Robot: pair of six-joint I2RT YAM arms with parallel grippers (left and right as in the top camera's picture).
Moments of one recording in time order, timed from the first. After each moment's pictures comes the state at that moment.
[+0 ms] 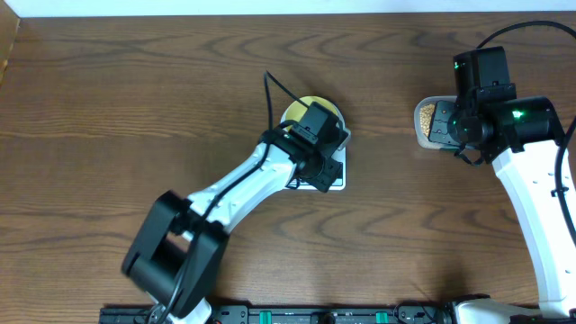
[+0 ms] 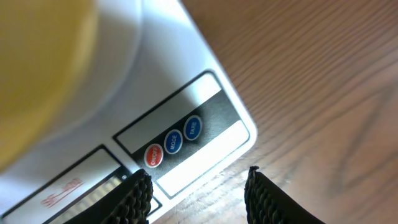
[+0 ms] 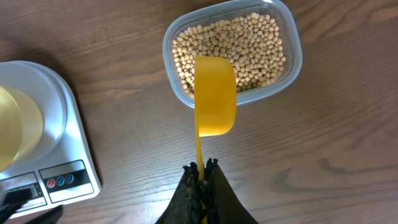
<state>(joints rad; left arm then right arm) -0.64 1.80 1.20 -0.60 0.21 -0.04 0.17 1.45 1.45 -1.13 0.18 0.37</state>
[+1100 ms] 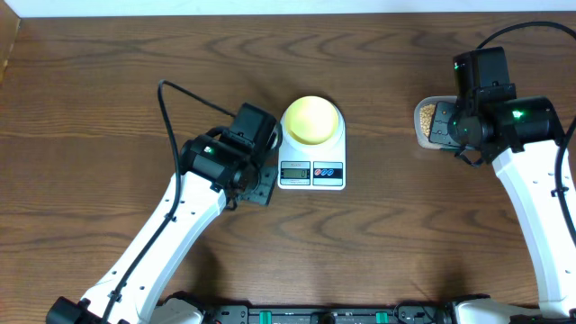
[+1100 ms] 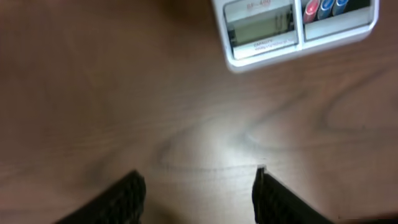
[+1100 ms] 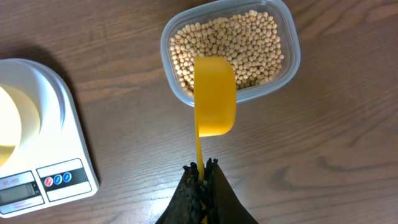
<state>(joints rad) -0.48 1.39 1.20 -1.17 -0.03 -0.15 0.17 1.45 1.45 -1.14 0.18 0.37</state>
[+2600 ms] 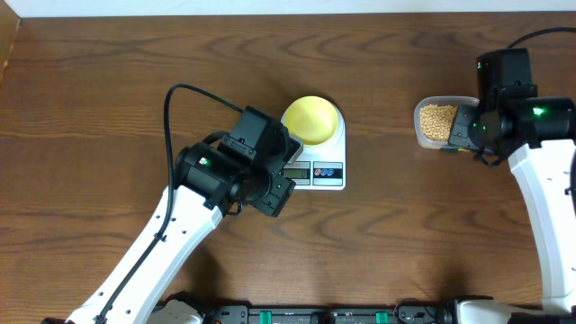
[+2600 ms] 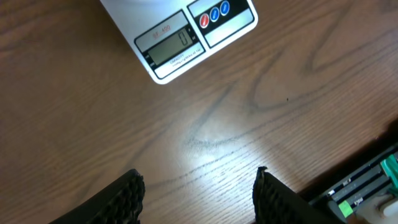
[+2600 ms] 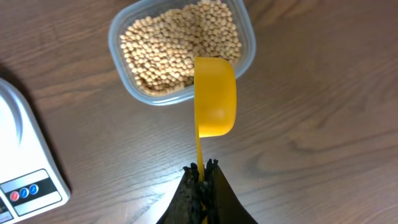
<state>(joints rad) -0.54 1.33 1.25 -1.17 0.15 0.04 0.06 1.45 1.45 -1.20 0.20 0.35</state>
